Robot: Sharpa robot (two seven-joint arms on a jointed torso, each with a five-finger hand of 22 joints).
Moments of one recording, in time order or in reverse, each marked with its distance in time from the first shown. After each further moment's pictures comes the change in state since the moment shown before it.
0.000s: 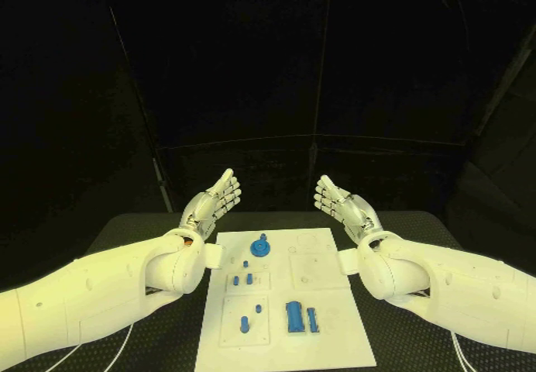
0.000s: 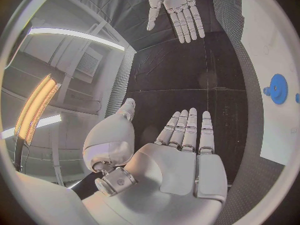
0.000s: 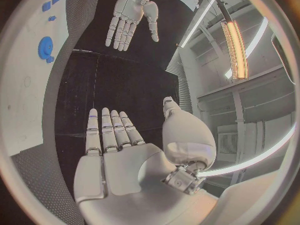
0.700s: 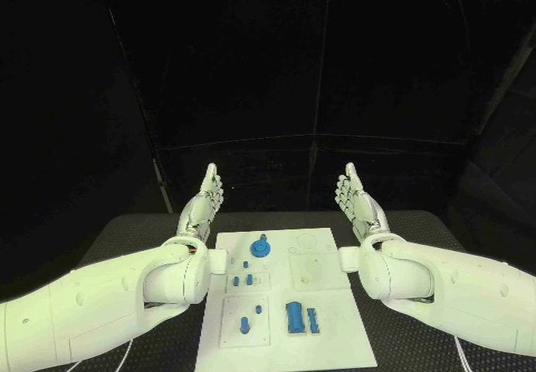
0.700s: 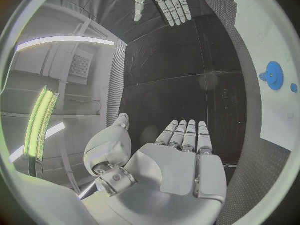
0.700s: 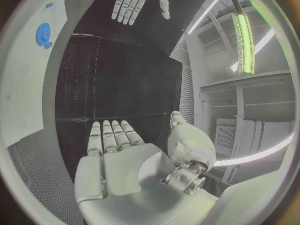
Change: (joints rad) left arm -0.034 -0.032 0.038 0.124 -0.006 -0.265 0.000; left_hand -0.305 0.000 -0.085 0.003 -0.004 -0.218 -0.058 -0.016 -0.001 -0.211 -0.023 -0.112 -0.001 -0.218 -0.010 -0.127 -0.019 -0.071 -0.185 -0.096 -0.010 -0.137; right arm 0.015 -0.014 -0.014 0.047 0.130 -0.154 0.061; right_hand -0.370 -0.001 0.003 -0.082 -0.077 -0.224 -0.039 -0.004 -0.056 -0.253 -0.010 -0.012 -0.018 -0.261 -0.002 -0.026 -0.117 -0.072 -0.205 -0.059 -0.136 -0.055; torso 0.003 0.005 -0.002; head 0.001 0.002
